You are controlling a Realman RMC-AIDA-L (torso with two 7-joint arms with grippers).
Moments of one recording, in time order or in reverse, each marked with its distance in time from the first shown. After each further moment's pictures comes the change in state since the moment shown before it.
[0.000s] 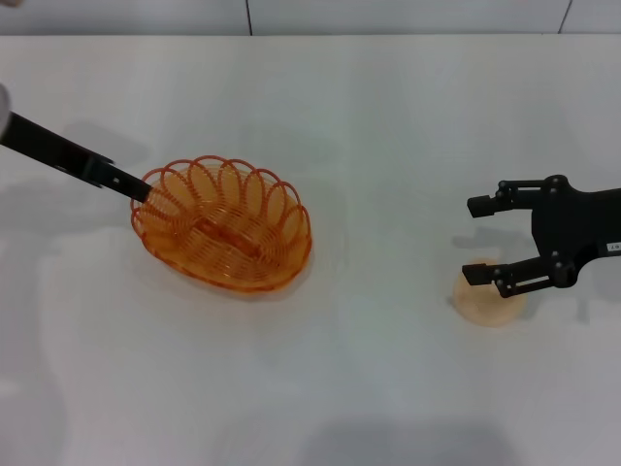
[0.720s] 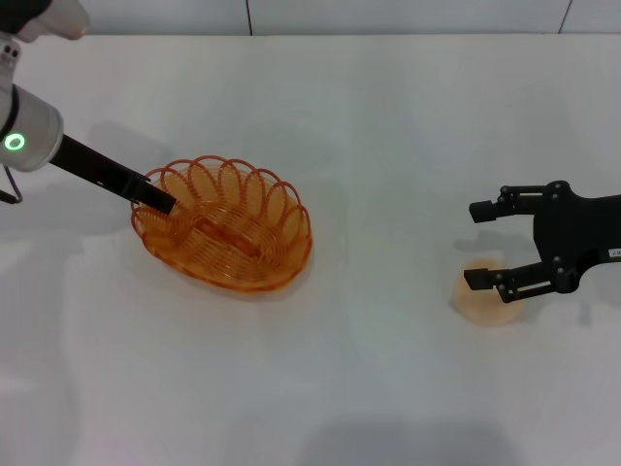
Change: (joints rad) left arm -0.034 -0.032 0.075 -0.149 0.014 -0.178 0.008; right arm -0.012 0.003 0.001 0.002 0.000 0.000 -0.002
